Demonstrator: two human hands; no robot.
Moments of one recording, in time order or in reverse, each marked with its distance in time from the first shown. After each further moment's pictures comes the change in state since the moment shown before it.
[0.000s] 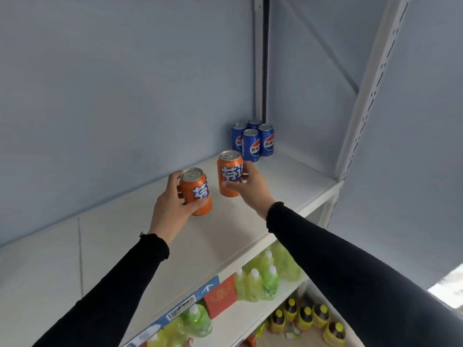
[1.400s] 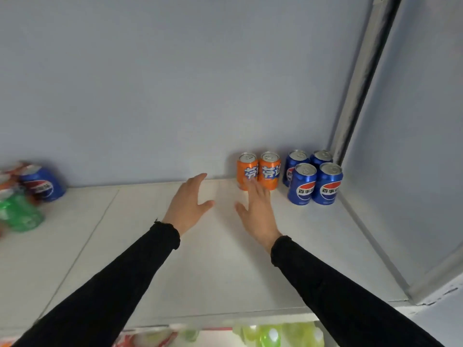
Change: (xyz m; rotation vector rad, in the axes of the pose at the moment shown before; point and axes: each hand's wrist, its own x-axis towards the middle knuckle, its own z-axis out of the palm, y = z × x) left_hand 0.072 -0.010 0.040 0.426 0.178 -0.257; right_hand 0.120 0.051 0.027 -0.303 -0.393 -0.472
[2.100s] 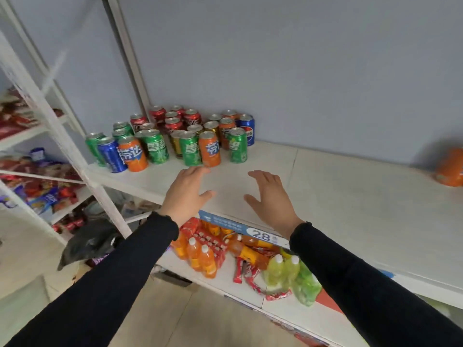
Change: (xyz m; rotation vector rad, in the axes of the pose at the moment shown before) left_hand -0.301 -0.279 -0.294 0.341 0.220 -0.282; right_hand -0.122 -0.339 0.268 -0.114 -0.333 -0.433
